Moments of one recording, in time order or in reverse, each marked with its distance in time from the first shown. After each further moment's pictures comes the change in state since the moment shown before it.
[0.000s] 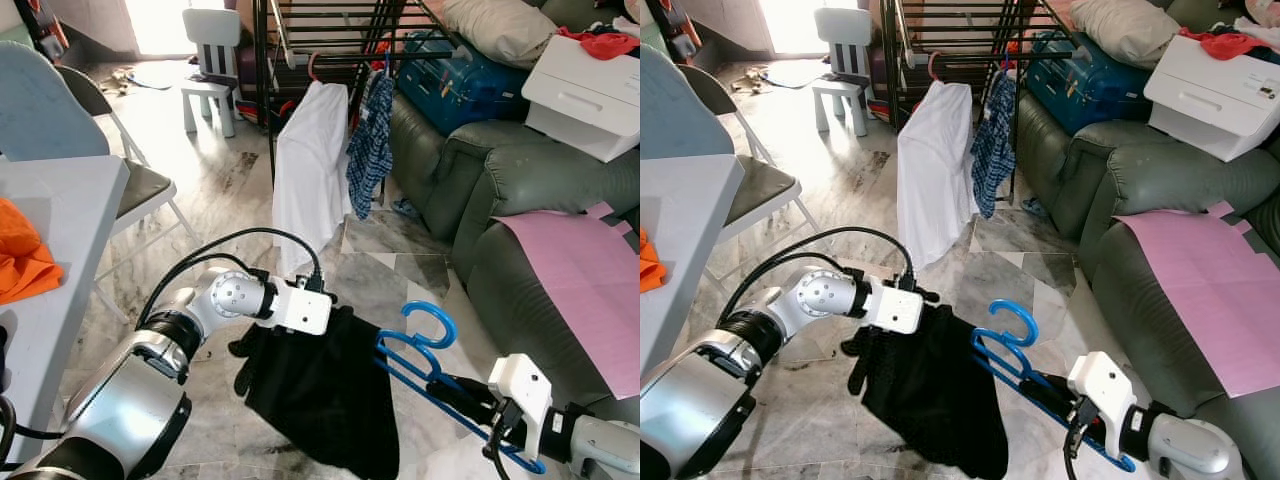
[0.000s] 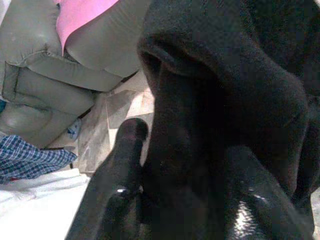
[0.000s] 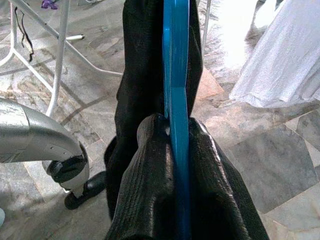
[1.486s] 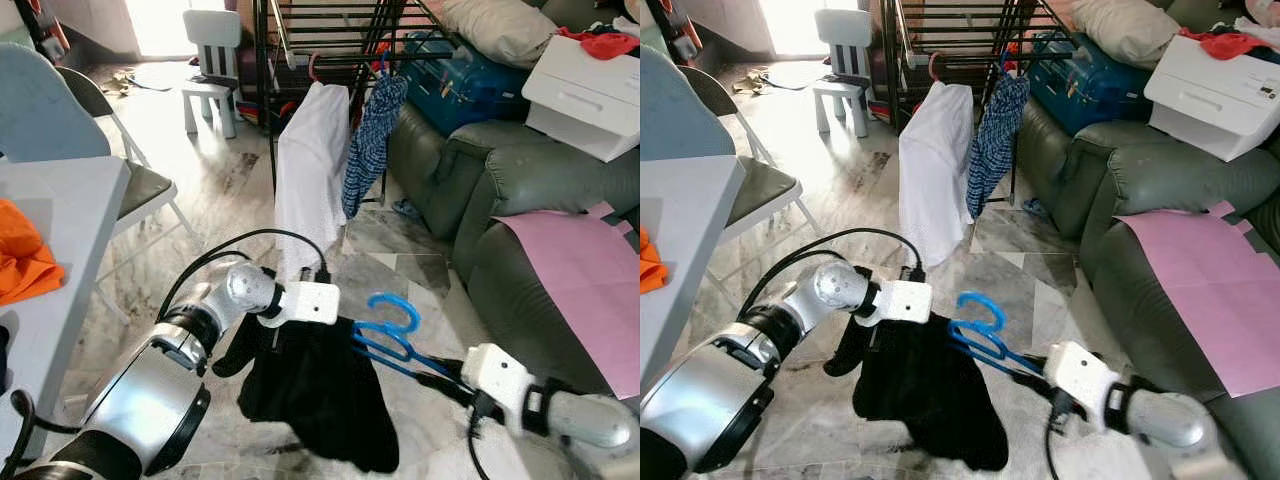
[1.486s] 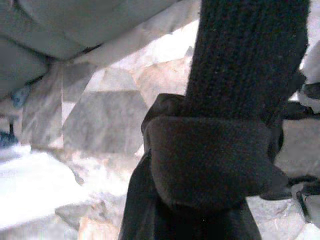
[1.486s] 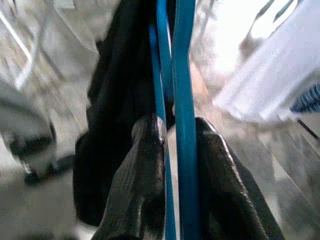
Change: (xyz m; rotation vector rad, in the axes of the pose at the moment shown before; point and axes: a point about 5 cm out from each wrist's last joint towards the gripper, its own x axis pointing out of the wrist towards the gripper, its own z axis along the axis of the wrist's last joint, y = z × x) left arm 0.010 0.000 -0.005 -0.240 0.091 -0.101; right arm 0.013 -0.018 0.006 -0.277 0.146 0.004
